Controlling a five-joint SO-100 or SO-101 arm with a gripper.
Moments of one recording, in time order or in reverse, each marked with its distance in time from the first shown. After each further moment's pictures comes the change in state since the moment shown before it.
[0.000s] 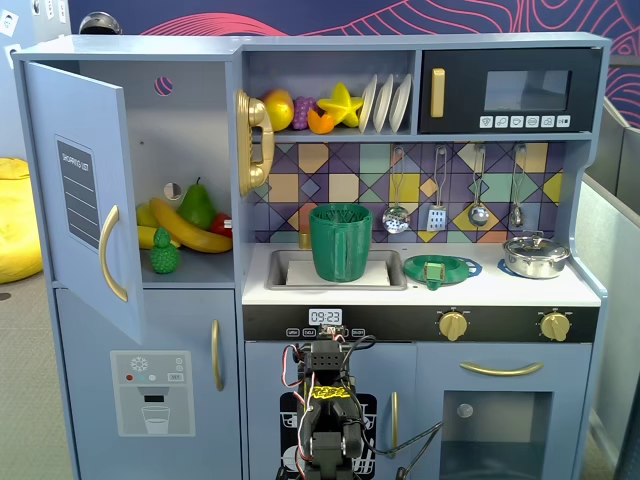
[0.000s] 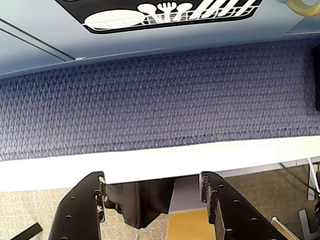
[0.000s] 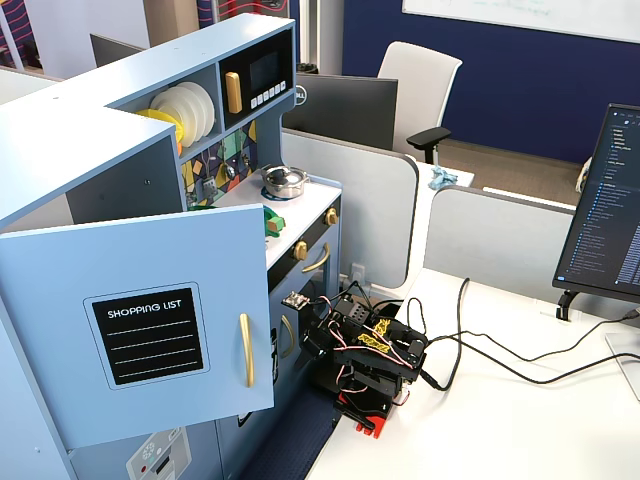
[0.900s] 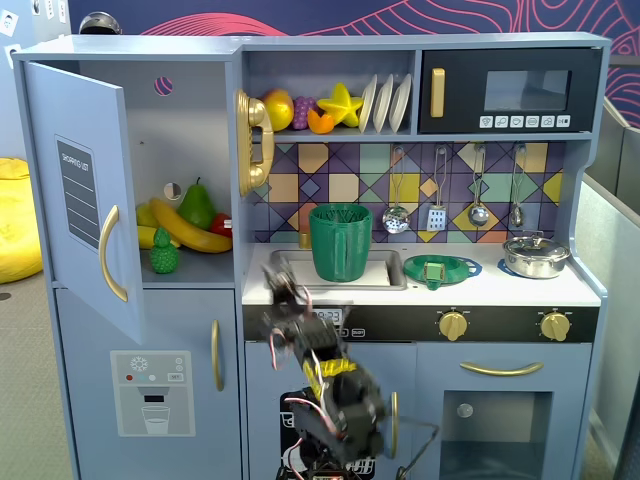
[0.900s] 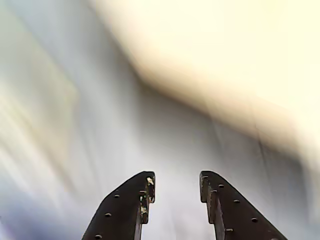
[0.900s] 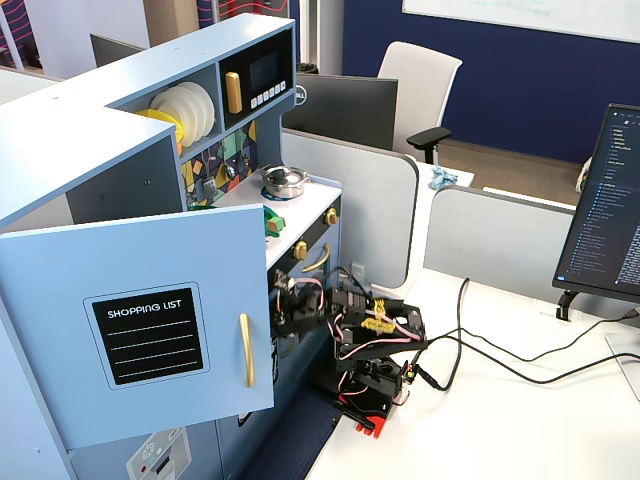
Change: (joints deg) arm -26.1 -16.1 -21.1 -47.4 -15.4
